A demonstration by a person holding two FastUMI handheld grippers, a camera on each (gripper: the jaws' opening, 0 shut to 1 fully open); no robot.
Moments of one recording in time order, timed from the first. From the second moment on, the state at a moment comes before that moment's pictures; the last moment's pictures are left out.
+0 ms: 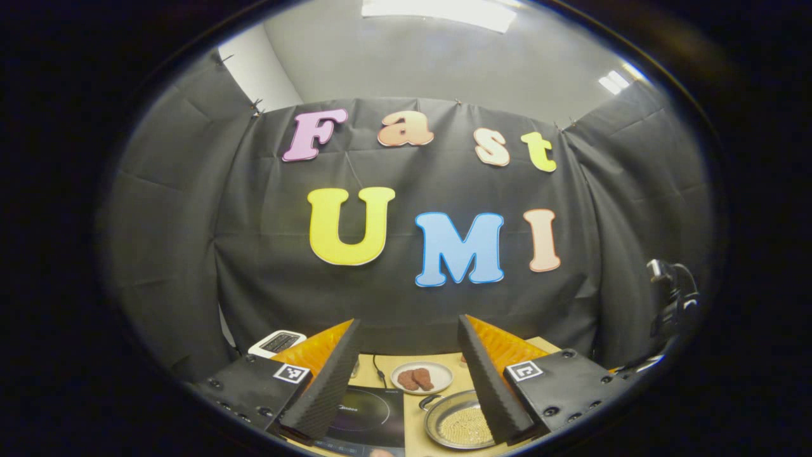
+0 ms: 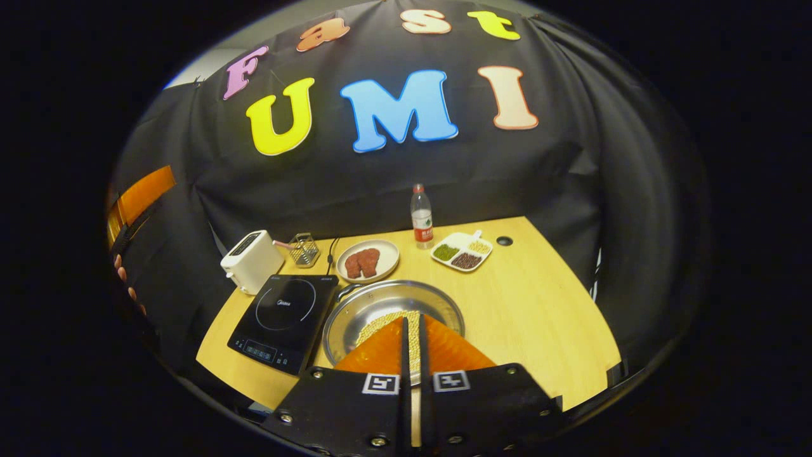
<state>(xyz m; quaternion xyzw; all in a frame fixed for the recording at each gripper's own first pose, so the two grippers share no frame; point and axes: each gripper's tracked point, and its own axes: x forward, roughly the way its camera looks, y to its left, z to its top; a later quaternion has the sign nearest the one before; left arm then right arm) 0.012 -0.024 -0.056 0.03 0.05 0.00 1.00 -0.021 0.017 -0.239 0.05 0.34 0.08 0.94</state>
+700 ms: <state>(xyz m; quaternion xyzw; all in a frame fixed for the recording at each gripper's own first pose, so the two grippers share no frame) 0.012 -0.003 -0.080 0.04 0.09 0.02 1.00 -0.072 0.004 -0.376 0.08 0.54 0.06 0.84</state>
